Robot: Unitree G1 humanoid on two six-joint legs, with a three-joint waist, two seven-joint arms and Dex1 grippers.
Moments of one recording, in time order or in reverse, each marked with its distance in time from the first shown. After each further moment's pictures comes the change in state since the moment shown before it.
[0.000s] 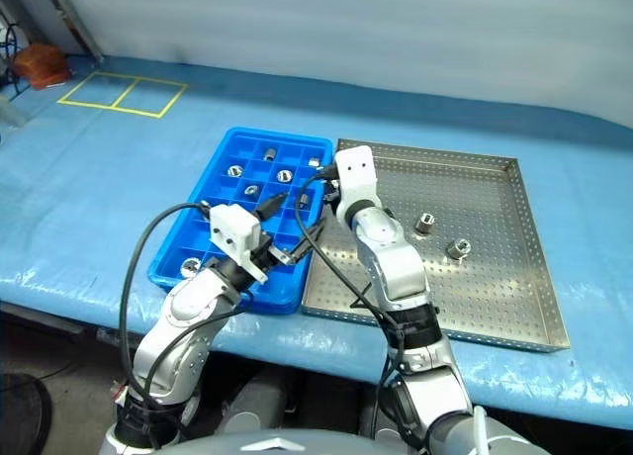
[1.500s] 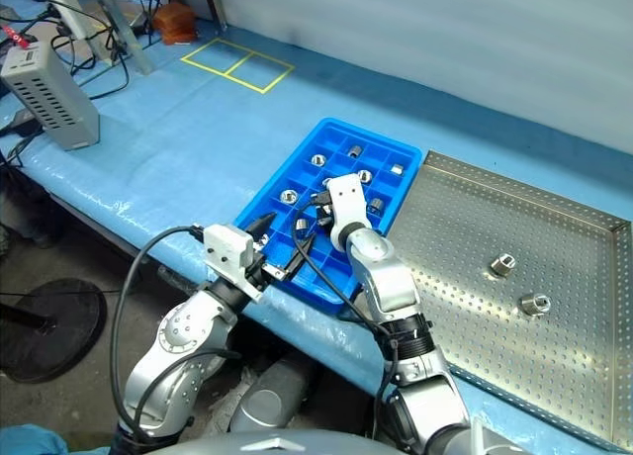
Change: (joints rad) left arm 0.124 -0.008 -0.040 -0.057 -0.001 0.060 0.047; right arm 0.113 0.008 -0.015 0.058 -0.006 -0.046 0.022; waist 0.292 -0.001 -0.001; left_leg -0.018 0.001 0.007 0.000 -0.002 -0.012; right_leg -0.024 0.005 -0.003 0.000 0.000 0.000
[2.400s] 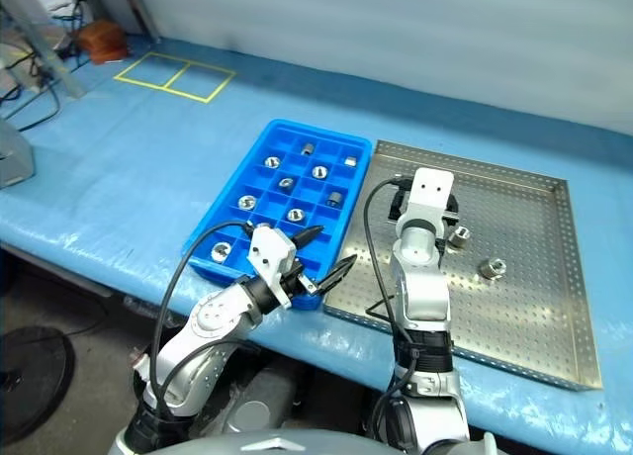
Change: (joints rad) left arm -0.129 0.002 -0.130 0.127 -0.040 0.027 -0.158; right arm 0.073 0.029 -0.262 -0.124 -0.180 -0.043 -0.504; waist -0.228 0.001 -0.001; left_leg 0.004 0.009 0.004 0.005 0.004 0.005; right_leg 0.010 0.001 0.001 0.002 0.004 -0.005
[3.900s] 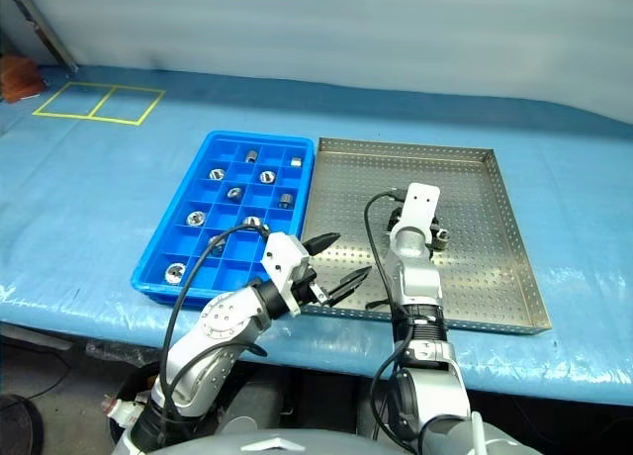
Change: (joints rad) left arm 0.005 0.001 -0.033 0.005 0.001 0.002 -0.032; right arm -0.126 -0.024 -0.078 0.404 0.111 -0.120 0.056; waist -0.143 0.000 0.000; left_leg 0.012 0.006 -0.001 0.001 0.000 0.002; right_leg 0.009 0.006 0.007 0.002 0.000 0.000
